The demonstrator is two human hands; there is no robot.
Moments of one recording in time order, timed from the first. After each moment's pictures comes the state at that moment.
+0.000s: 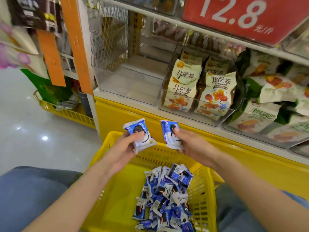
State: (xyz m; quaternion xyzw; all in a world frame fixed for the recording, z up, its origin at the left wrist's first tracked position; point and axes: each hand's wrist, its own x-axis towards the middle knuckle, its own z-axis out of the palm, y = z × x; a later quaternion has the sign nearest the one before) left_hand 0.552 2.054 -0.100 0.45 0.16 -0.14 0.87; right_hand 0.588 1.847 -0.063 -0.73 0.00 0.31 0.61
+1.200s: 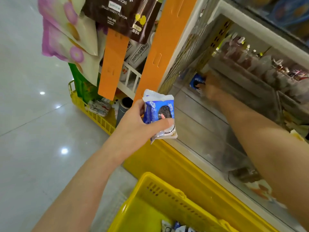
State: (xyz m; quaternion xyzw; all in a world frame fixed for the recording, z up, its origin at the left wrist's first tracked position) left_hand 0.675 2.233 -0.051 0.65 0.09 0.10 0.74; right_hand 0.968 2.084 -0.036 -0.98 -0.14 -0.01 0.15
